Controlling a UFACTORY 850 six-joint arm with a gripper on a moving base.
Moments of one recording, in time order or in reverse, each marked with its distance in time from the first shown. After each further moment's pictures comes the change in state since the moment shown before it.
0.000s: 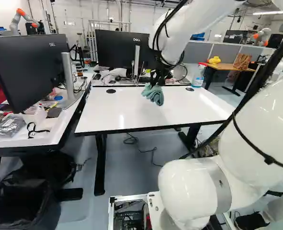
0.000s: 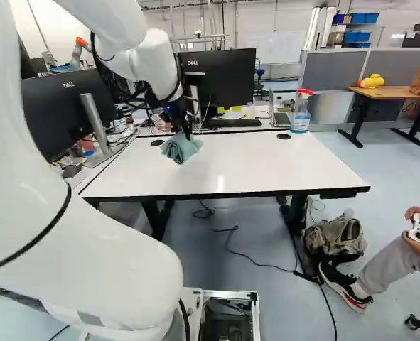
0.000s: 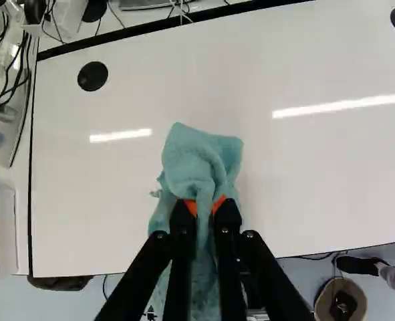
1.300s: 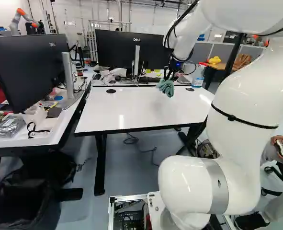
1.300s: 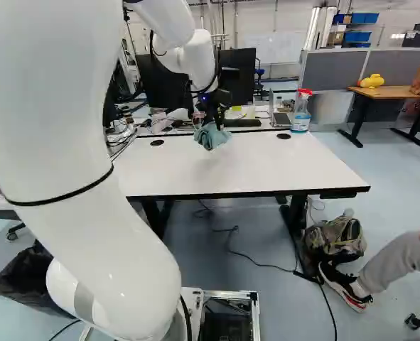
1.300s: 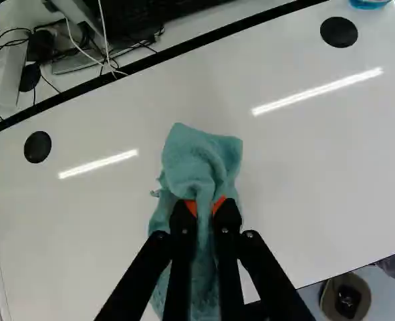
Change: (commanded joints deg) arm -10.6 -16.0 -16.2 0.0 0.0 0.0
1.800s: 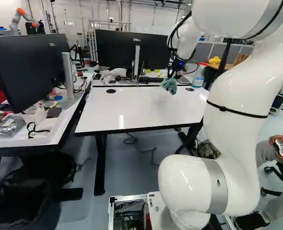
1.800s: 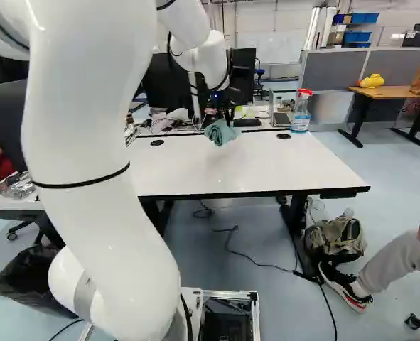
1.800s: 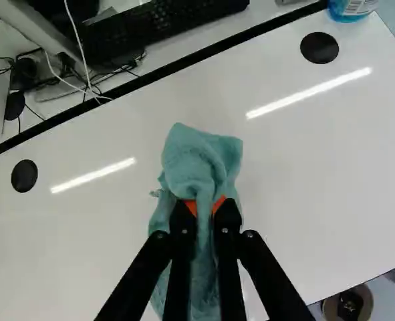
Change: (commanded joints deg) arm -2.8 -6.5 -7.4 0.0 0.0 0.0
